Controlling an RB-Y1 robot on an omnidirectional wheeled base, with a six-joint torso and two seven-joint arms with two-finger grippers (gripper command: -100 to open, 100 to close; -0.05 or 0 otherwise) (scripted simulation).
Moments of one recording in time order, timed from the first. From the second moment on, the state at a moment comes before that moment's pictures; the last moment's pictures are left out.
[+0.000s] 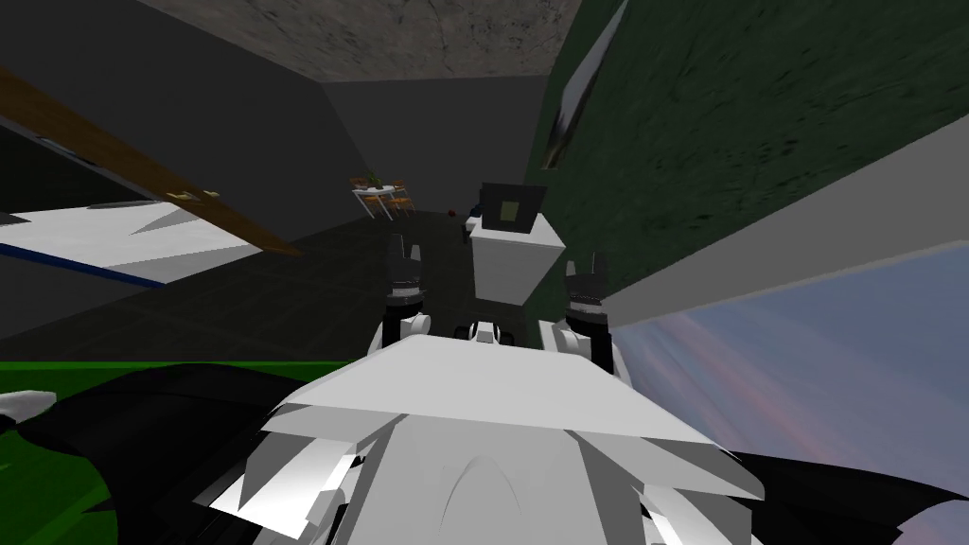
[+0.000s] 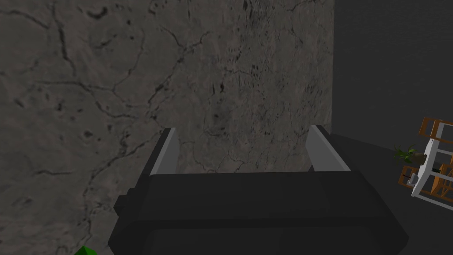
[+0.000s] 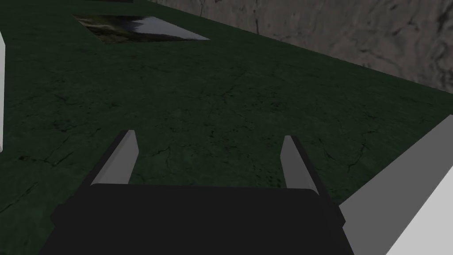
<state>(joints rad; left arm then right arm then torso) 0.52 0.02 -0.01 -2.28 0.00 -0.51 -0.09 0.46 -0.19 -0.05 -2.23 -0.03 -0.42 -0.12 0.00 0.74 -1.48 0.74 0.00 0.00</state>
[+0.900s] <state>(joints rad) 0.52 0.02 -0.01 -2.28 0.00 -0.51 -0.09 0.43 -0.46 -0.15 -2.11 0.16 -0.42 -0.04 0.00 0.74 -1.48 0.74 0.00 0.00</state>
